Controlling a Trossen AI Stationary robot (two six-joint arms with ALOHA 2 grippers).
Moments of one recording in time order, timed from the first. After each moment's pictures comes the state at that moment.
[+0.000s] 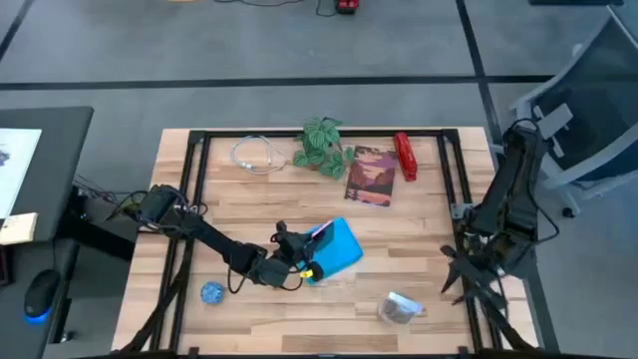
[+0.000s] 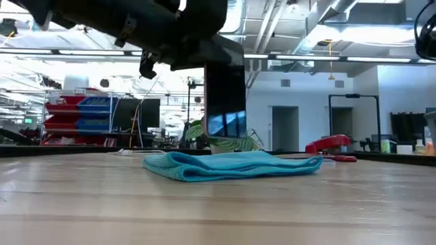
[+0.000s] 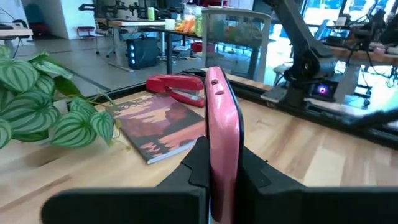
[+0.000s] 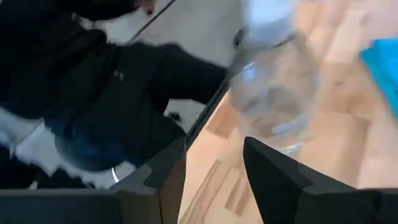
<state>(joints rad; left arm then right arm) -0.45 1.85 0.90 0.71 -1.13 -0.35 1.23 0.76 0.62 -0.40 0.37 0.54</state>
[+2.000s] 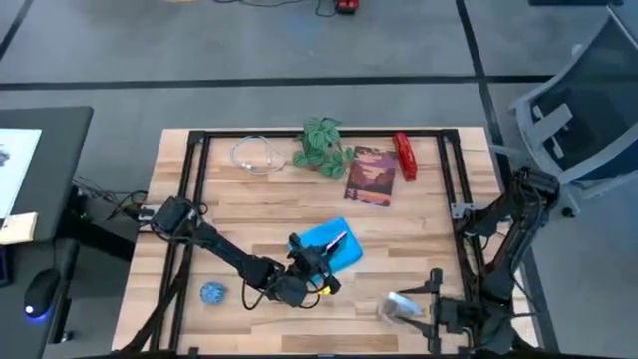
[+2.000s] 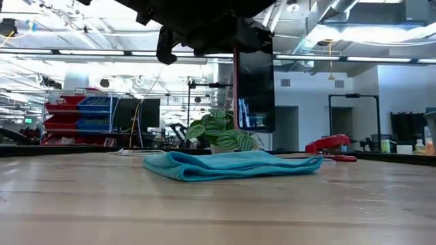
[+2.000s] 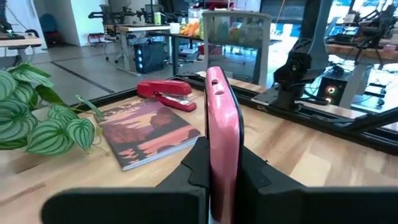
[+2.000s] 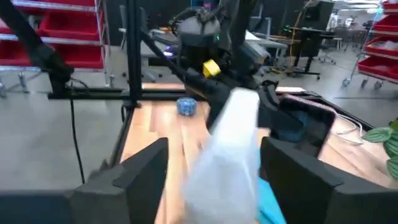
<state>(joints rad) -0.49 2.00 1.16 0.55 -1.21 -0.36 1.16 1.52 0.84 0.36 1.31 0.28</state>
